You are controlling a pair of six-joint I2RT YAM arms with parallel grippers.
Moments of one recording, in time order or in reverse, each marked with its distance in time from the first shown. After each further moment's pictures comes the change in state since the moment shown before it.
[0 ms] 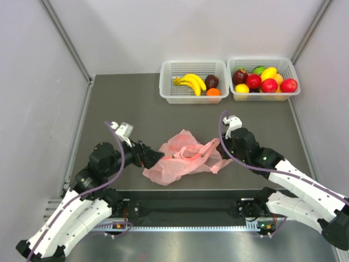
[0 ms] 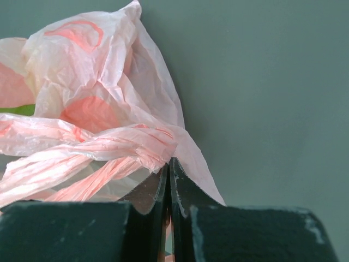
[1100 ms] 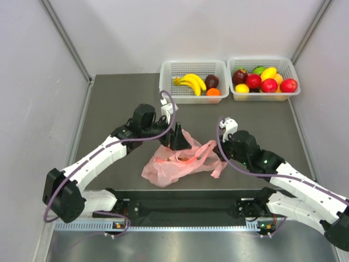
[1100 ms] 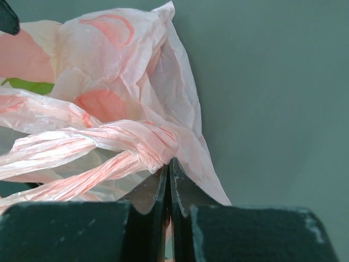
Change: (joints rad) left arm -0.008 0.756 0.357 0.110 0.363 0.164; right arm 0.034 -0.038 -0.045 0.080 -0.079 -0.106
